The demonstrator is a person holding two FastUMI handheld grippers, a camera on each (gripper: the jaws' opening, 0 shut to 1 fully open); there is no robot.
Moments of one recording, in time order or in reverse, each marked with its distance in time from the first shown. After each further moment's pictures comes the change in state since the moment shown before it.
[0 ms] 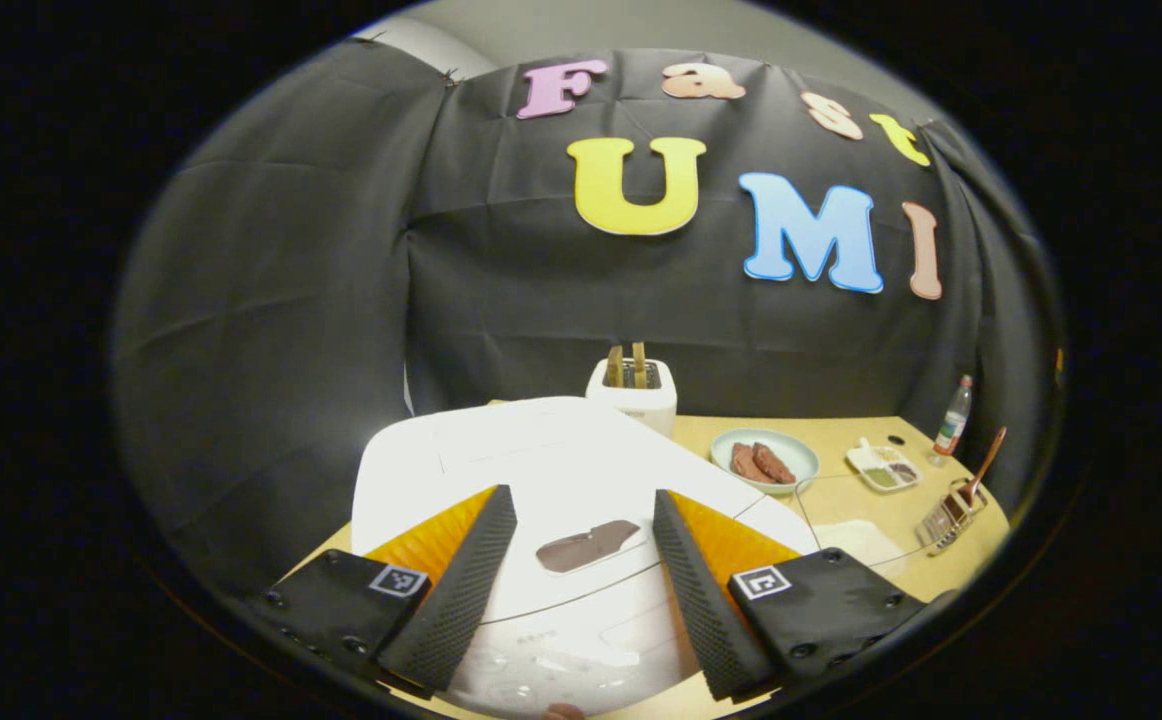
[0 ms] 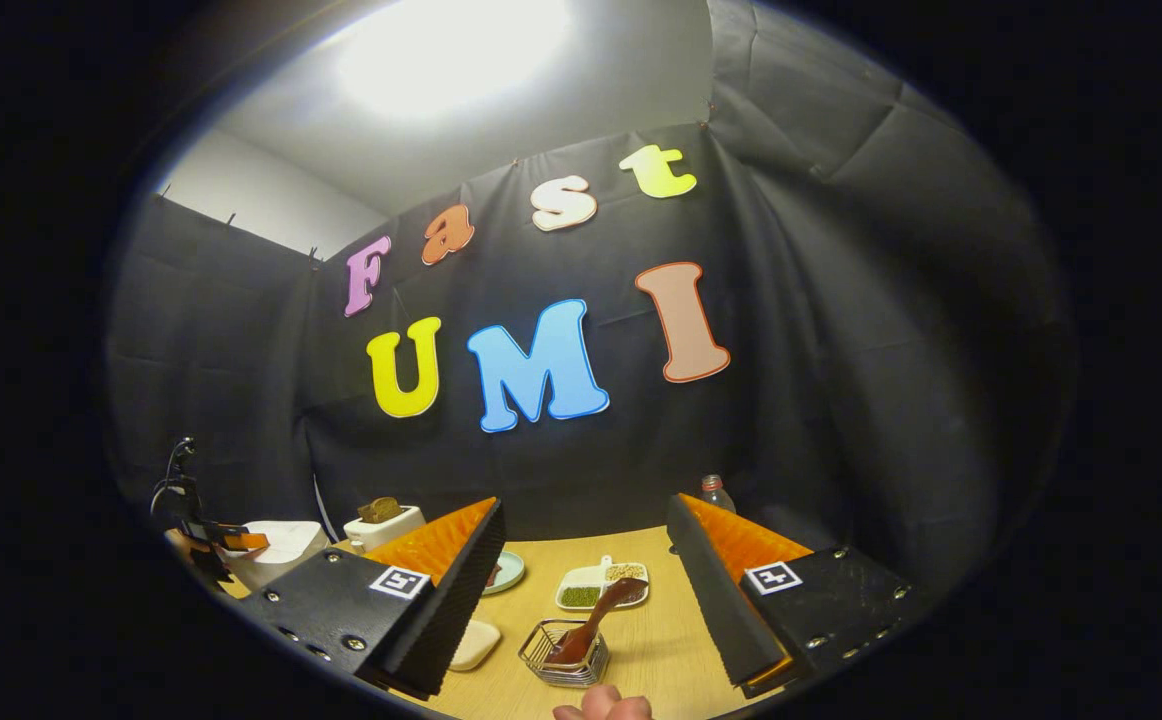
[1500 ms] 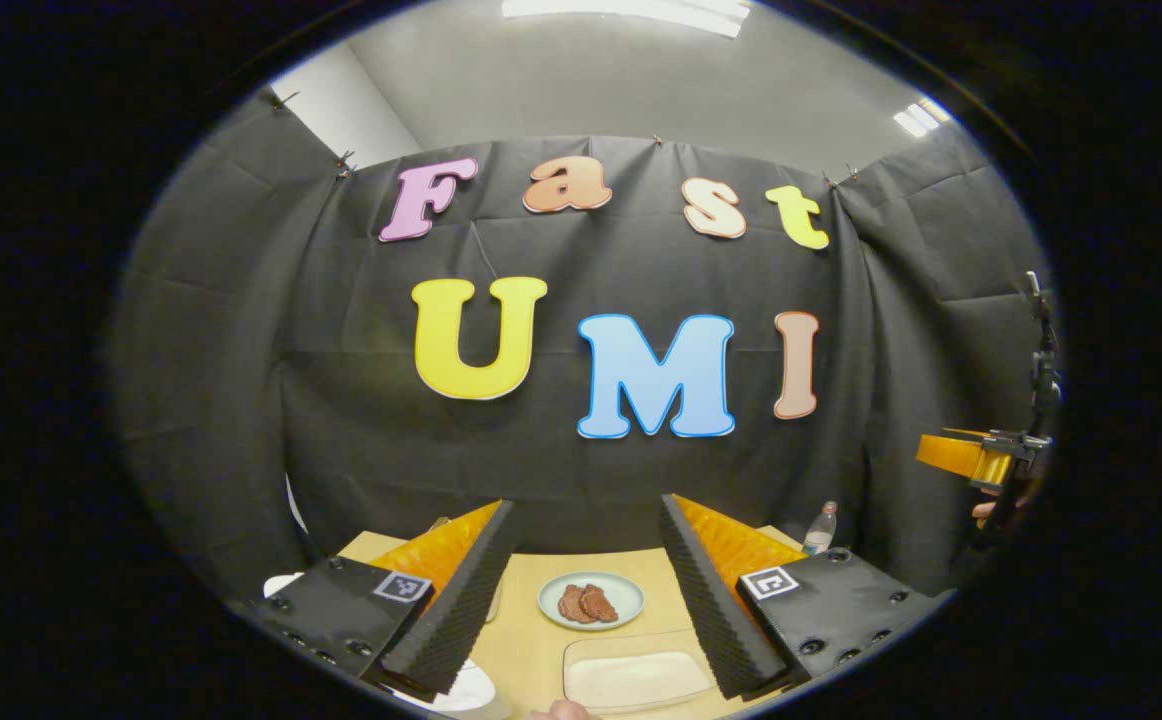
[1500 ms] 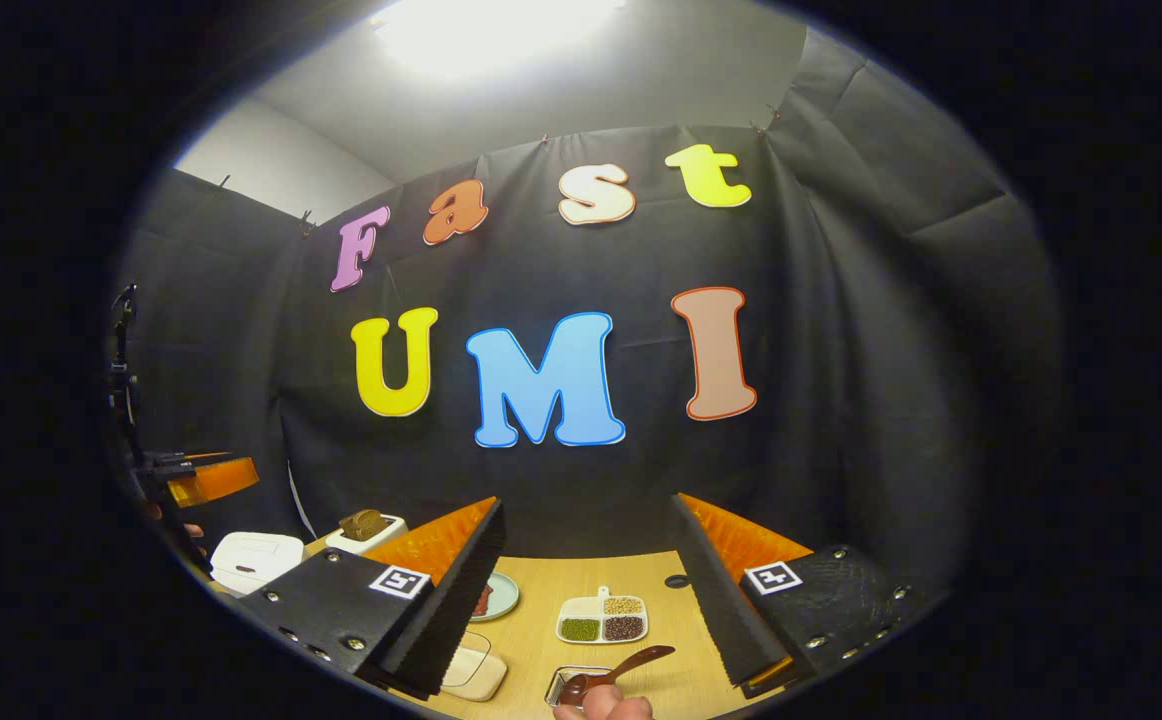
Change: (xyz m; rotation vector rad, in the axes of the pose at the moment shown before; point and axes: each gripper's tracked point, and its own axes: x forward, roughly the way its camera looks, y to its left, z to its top) left arm -0.080 -0.219 0.264 0.007 -0.346 -0.251; right arm 0.086 0.065 0.093 -0.119 0.069 -0.056
